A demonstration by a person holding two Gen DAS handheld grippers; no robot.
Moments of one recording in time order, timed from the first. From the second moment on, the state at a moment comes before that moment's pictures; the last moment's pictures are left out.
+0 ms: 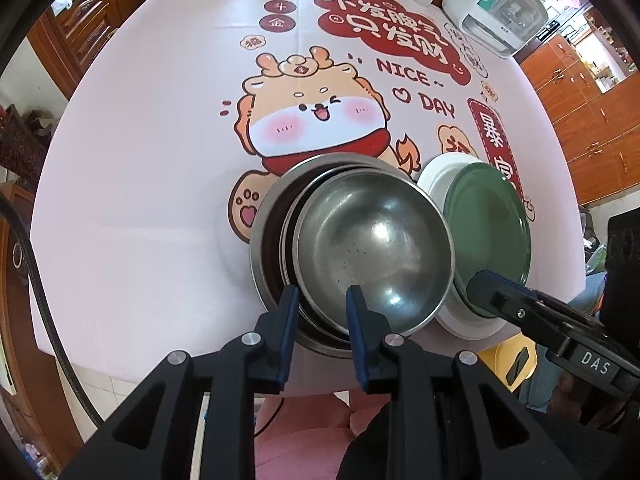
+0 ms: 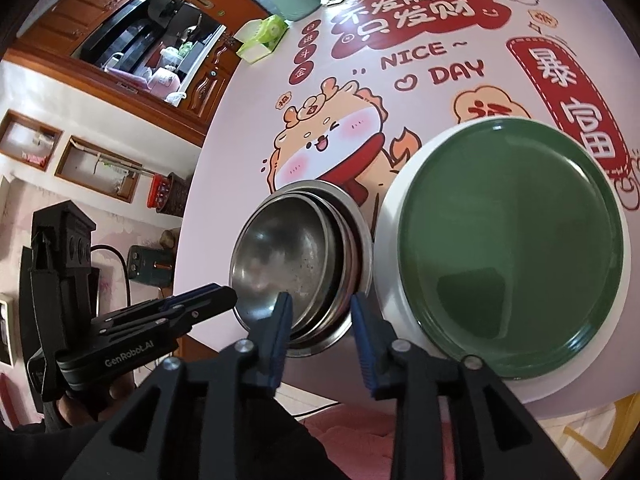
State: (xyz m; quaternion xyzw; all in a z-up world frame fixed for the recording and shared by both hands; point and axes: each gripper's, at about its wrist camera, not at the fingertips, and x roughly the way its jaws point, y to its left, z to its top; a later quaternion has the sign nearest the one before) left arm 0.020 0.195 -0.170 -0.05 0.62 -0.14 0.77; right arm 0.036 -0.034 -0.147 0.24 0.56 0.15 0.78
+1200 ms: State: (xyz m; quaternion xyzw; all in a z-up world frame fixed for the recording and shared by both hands) left arm 0.078 0.210 -0.232 -0.08 0.69 -0.15 0.71; right arm 0.056 -0.054 -0.223 0.47 0.58 0.14 0.65
